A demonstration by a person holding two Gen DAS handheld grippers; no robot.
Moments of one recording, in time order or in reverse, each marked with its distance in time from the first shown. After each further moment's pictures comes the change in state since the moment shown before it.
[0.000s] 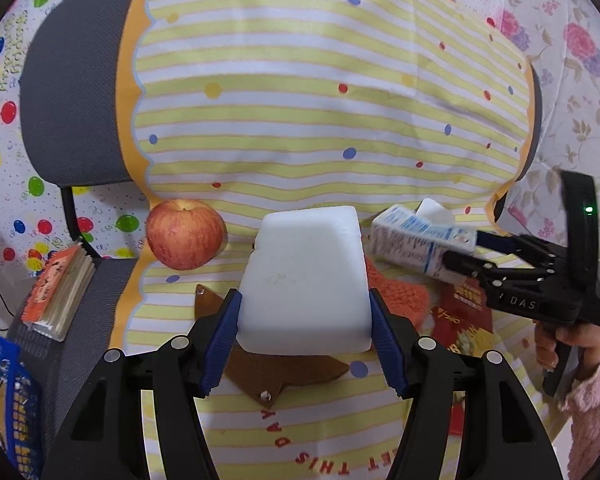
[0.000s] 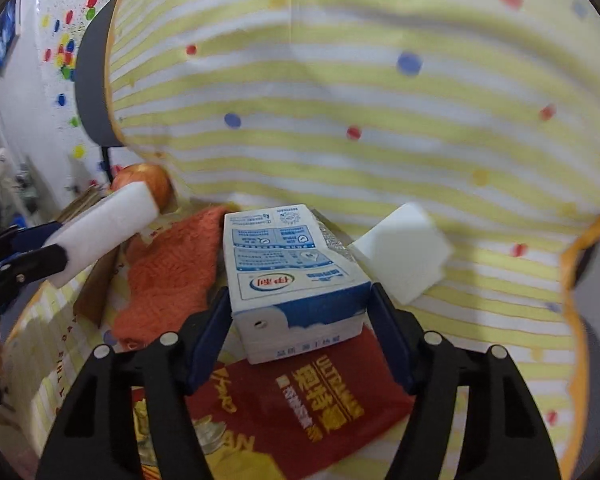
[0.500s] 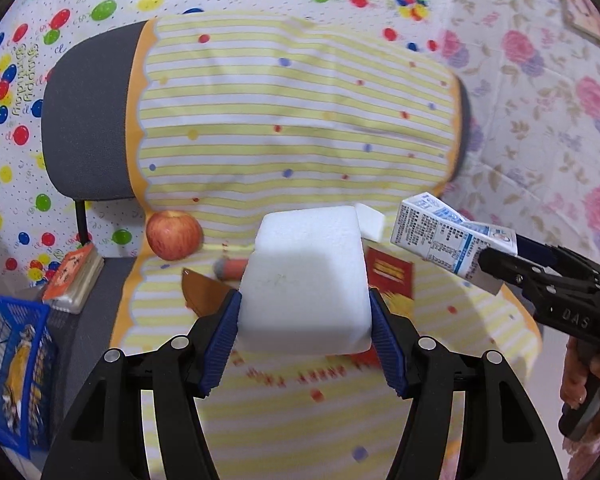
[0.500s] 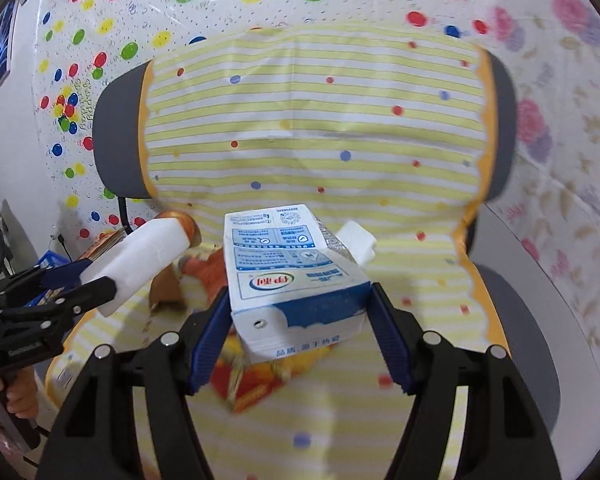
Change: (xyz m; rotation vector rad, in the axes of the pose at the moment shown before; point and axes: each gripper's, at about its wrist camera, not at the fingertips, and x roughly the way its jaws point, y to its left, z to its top) left arm -0.099 -0.038 -0.042 0.054 -0.093 -0.095; right arm -0.167 0.050 -0.056 0.126 -0.128 -0.139
